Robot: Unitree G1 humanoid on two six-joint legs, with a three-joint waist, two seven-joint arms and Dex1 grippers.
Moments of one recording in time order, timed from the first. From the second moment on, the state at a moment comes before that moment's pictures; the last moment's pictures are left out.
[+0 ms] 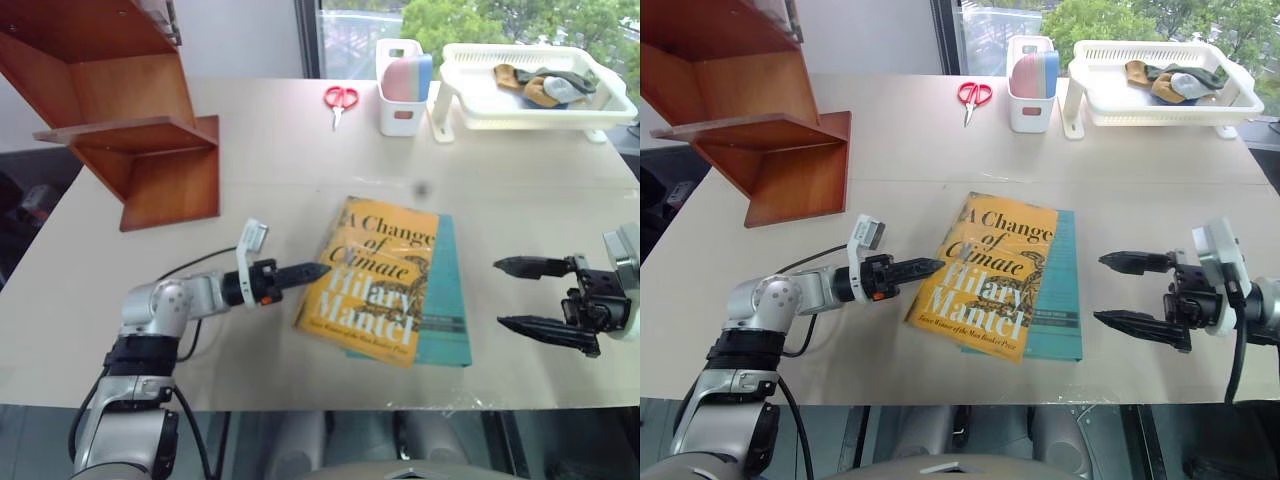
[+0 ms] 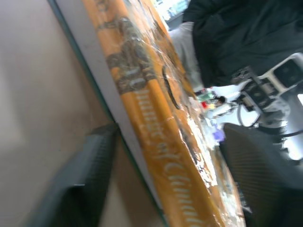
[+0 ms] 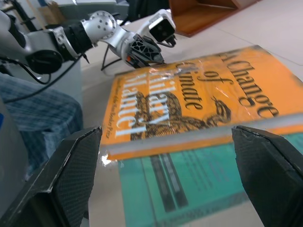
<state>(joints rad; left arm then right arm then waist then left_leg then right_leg) -0.43 0.58 0.04 0.21 -0.90 1.10 -1.08 0.05 -0.91 -0.41 -0.39 0.85 0.57 1.29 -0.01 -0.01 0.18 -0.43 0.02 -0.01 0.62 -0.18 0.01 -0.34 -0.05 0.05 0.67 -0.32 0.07</state>
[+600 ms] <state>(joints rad) -0.74 0.77 0.22 -0.23 -0.92 0.96 -0.98 -0.23 -0.94 -0.40 0.00 0.82 0.54 1.34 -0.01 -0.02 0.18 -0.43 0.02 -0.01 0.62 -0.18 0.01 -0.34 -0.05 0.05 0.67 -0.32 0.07</state>
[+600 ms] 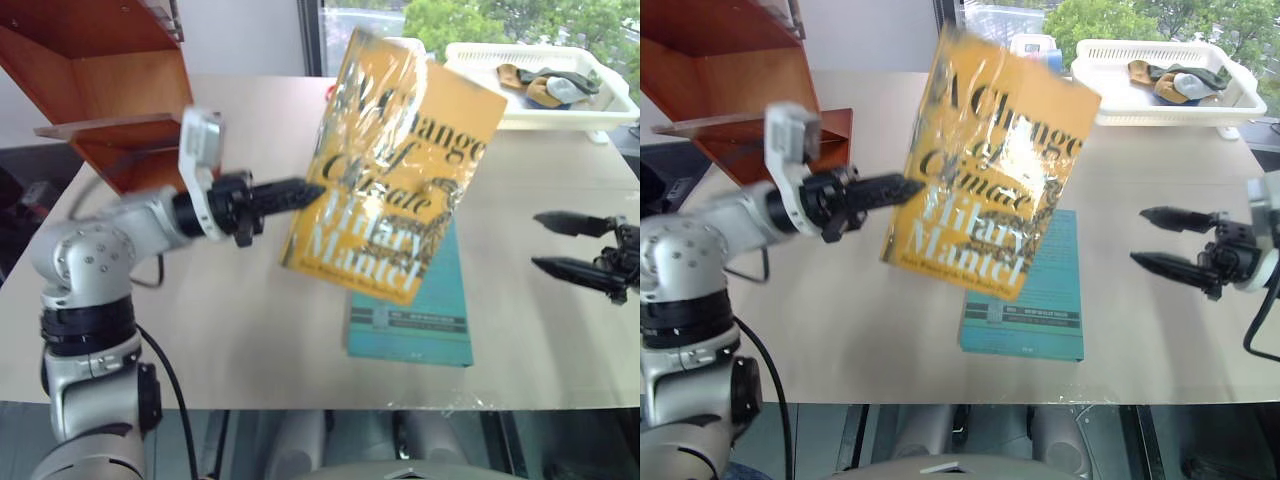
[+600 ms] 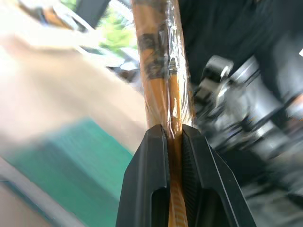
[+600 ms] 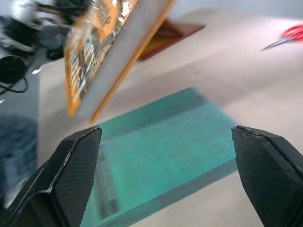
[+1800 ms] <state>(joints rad) -0.91 1.42 0.03 0.59 0.15 -0.42 -1.05 -0.73 -0.94 -0.22 0.46 0.67 0.47 1.54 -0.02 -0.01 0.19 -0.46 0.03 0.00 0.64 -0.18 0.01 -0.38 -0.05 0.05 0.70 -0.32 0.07</state>
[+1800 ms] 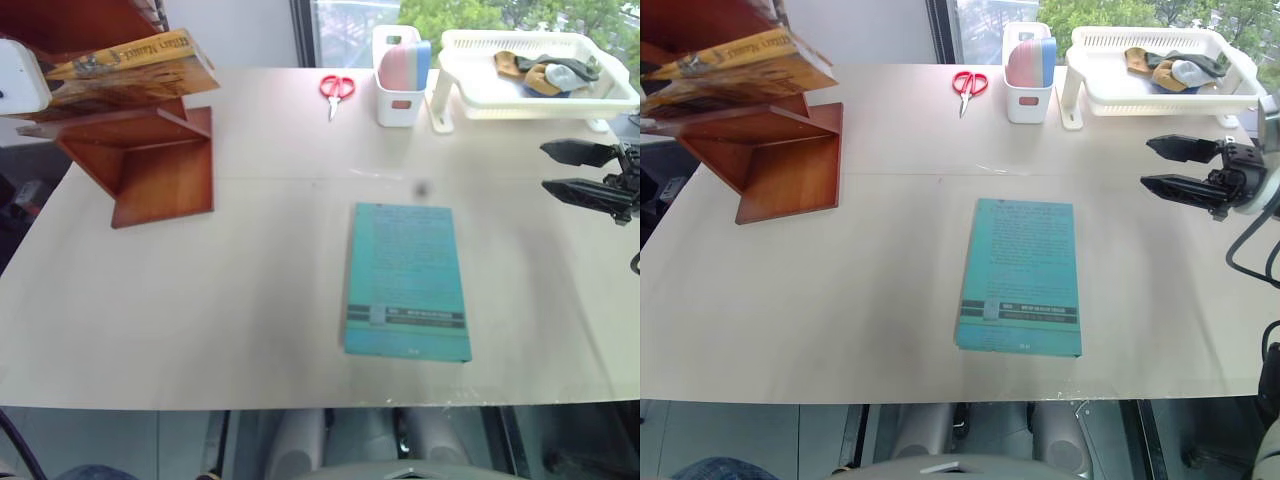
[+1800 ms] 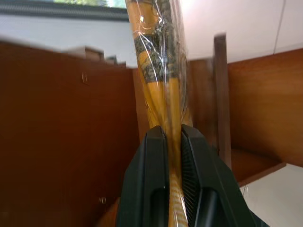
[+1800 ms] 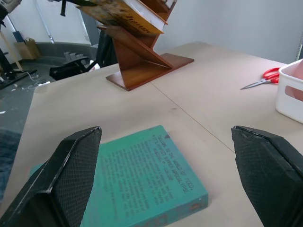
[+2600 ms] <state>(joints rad) -0.85 1.46 0.03 0.77 0.20 -0.51 -0.99 -0.73 -0.94 -0.25 0.48 0.70 0.49 1.54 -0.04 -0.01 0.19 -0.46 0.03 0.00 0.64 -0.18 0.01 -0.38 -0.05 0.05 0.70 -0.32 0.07</state>
